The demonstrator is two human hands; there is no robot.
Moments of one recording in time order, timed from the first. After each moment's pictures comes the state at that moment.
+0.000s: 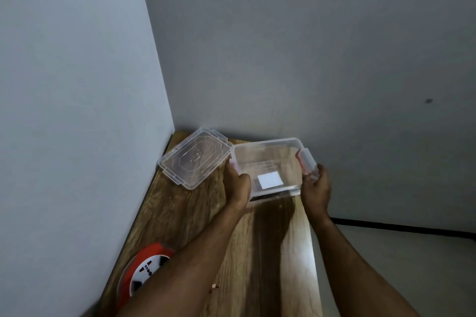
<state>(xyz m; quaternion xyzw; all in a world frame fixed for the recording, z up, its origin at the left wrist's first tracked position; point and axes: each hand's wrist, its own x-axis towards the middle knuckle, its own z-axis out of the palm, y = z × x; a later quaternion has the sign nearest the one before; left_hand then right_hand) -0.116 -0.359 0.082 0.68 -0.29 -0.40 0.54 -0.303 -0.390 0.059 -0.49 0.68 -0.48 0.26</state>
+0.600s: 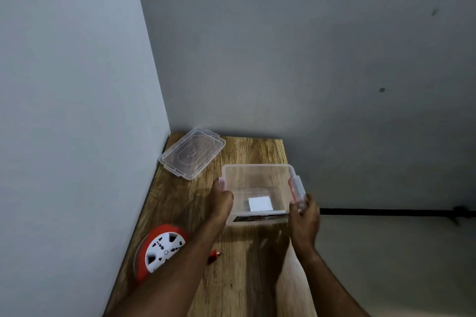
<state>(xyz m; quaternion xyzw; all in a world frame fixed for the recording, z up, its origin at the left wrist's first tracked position) -0.089 -0.254 0.061 0.69 -0.36 -0.45 0.44 -0.298 -0.220 0.056 -0.45 0.71 -0.48 0.25</state>
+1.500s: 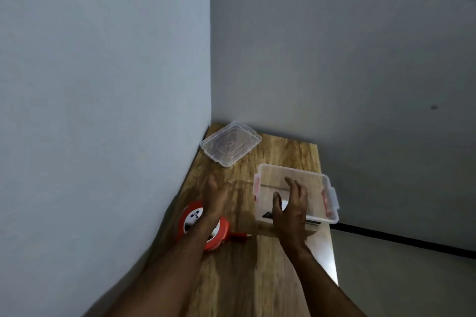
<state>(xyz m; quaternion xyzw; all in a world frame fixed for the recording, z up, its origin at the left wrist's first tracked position) -0.007 -0.178 0.092 0.73 -0.27 -0.39 0.50 -0.193 -0.180 0.083 -0.65 0.58 -0.45 0.19</state>
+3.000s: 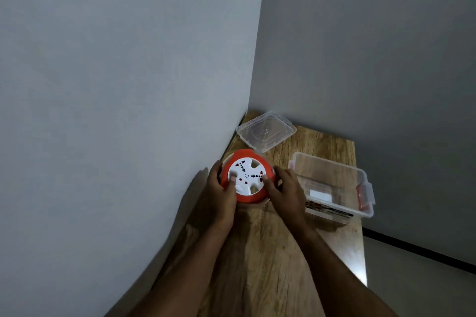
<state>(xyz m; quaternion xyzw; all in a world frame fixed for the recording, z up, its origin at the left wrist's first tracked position) 0.014 -0.076 0.104 0.71 -0.22 -0.25 0.62 -0.127 -0.146 0.104 -0.74 0.50 -0.33 0.30</state>
